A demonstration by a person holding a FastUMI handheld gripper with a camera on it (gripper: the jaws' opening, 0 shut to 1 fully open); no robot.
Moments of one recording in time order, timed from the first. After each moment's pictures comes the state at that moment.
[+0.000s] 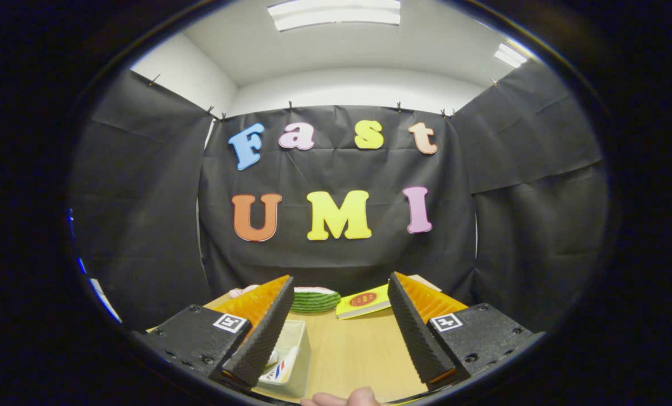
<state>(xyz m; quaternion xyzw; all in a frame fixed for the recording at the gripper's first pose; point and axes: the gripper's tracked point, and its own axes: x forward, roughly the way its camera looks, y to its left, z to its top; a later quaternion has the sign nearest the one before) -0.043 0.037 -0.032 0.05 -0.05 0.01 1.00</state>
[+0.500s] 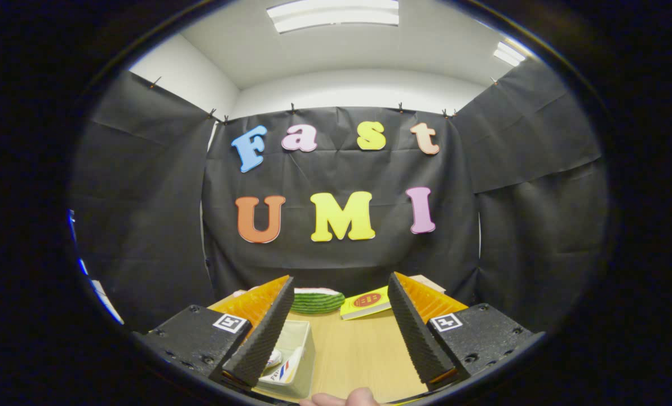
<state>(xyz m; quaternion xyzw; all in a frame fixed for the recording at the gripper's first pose) -0.045 0.044 -0.036 0.06 -0.05 0.02 1.00</state>
